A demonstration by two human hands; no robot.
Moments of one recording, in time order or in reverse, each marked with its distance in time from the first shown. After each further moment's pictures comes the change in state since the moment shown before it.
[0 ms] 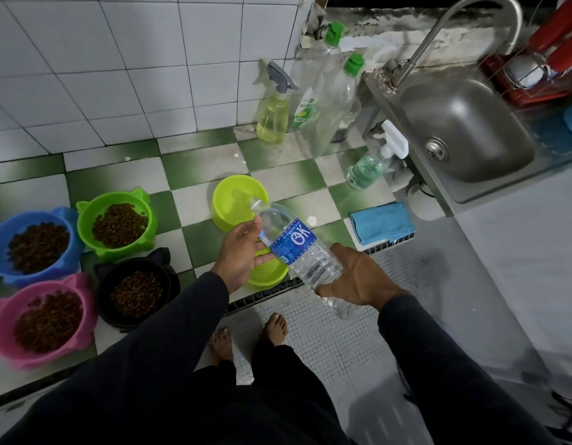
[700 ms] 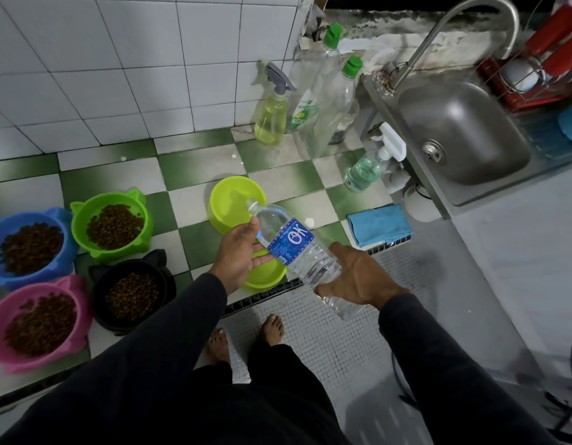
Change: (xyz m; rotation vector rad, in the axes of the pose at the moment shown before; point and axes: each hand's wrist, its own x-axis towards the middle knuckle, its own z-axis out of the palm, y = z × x) left_hand 0.005 -0.002 0.000 -0.030 -0.012 -0.004; right_hand 0.000 -0.005 -0.011 0.027 -0.015 0.024
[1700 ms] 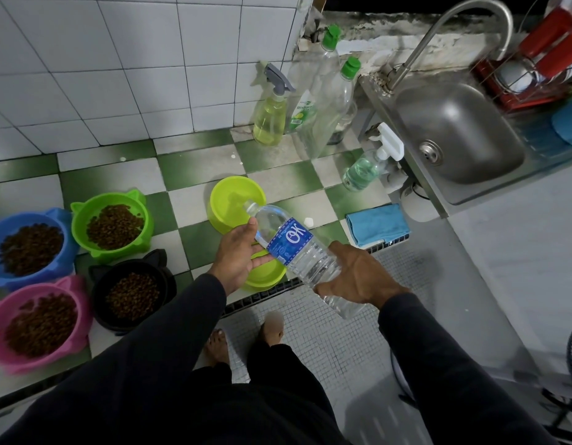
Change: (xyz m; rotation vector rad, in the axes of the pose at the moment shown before) left_hand 0.003 -0.004 -0.009 -0.042 -0.012 -0.023; right_hand -0.005 -0.006 0.000 -0.092 0.028 0.003
